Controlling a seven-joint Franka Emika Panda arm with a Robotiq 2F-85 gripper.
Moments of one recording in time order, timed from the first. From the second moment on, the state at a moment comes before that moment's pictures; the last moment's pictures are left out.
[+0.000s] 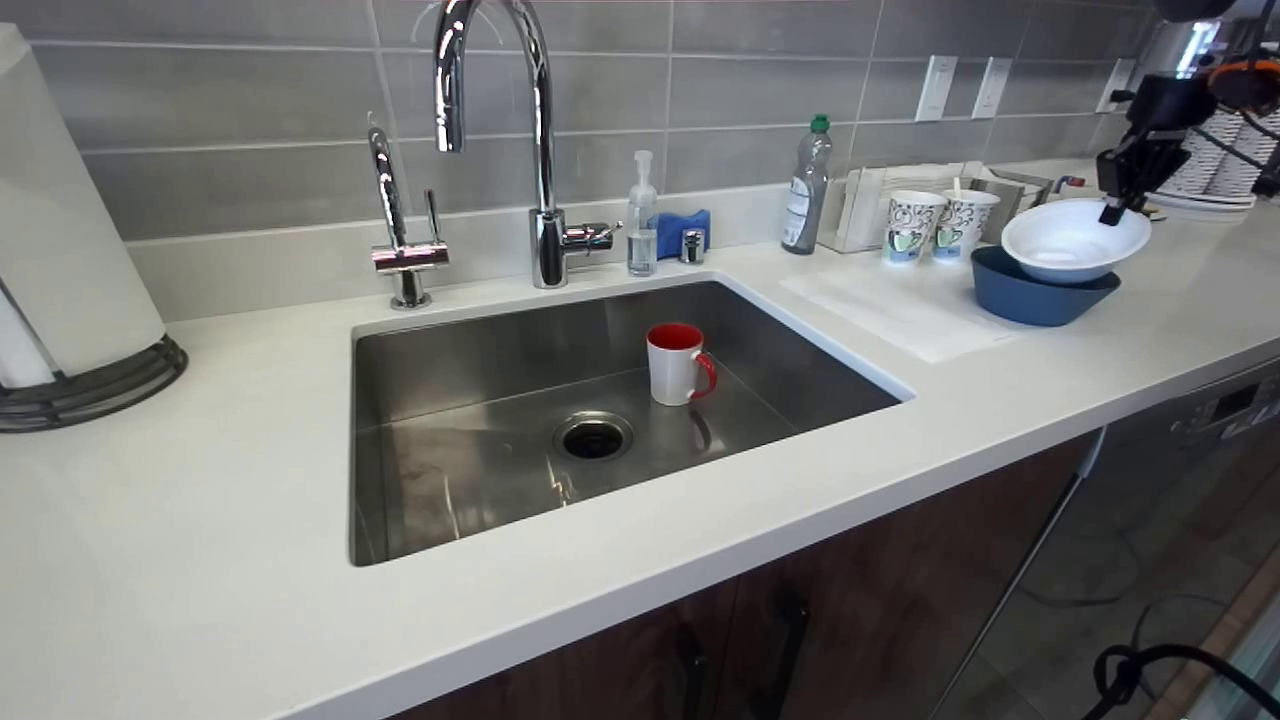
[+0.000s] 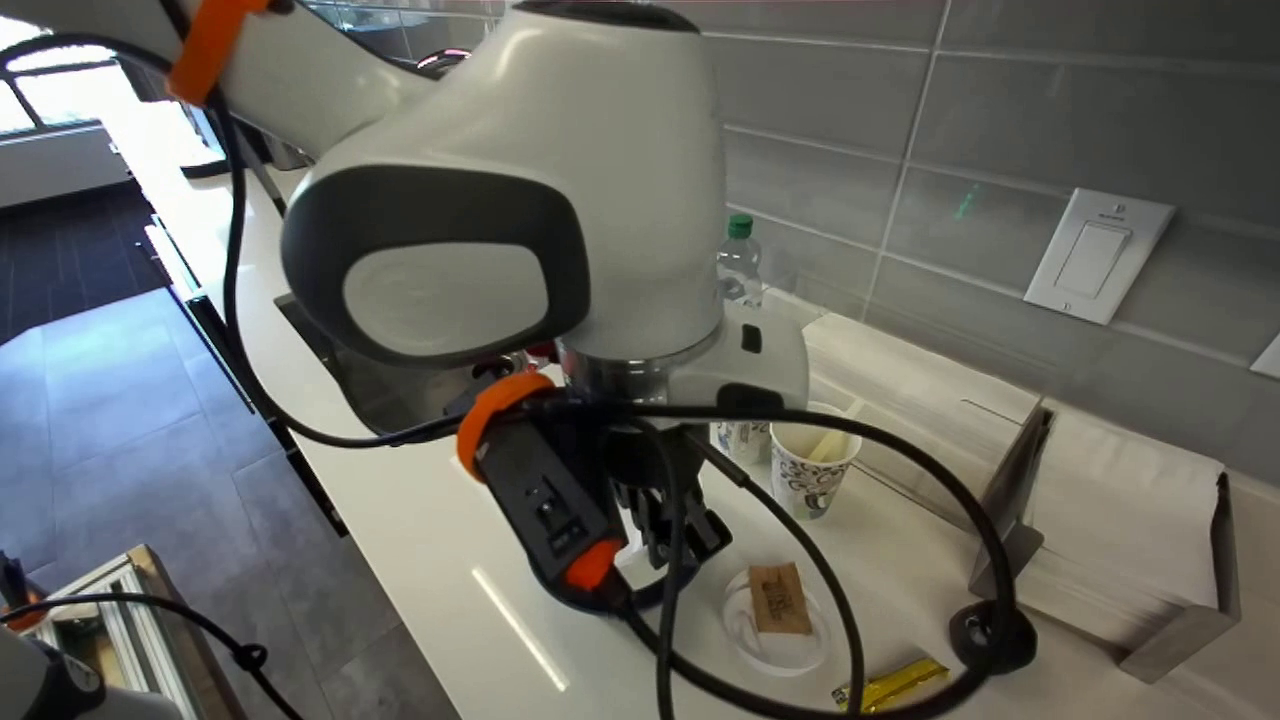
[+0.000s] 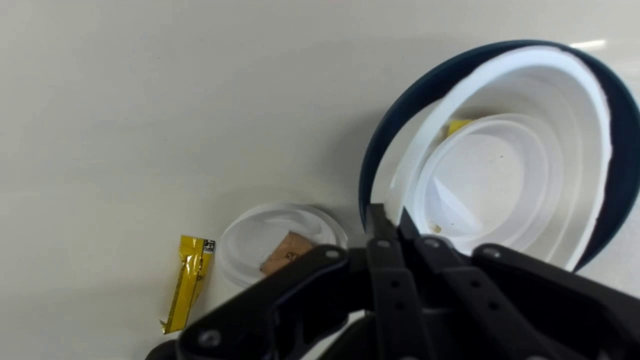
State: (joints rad) arm -0.31 -0.04 -0.36 -2.35 -0.03 2.37 -0.39
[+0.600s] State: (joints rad) arm -0.40 -0.01 -0.45 -2.16 0.30 2.15 -0.42
